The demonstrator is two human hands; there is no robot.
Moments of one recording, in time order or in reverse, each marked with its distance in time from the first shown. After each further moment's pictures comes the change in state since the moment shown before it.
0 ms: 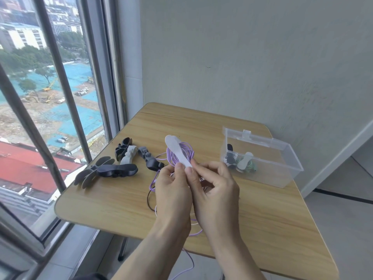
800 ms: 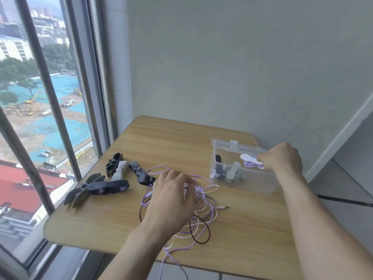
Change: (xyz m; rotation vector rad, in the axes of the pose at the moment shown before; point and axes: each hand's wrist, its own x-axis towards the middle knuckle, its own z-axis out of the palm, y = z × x) left_hand 0.031 0.000 -0.015 1.216 -0.316 0.703; right_hand 0.166 0.062 -0.131 -0.836 0.071 0.593
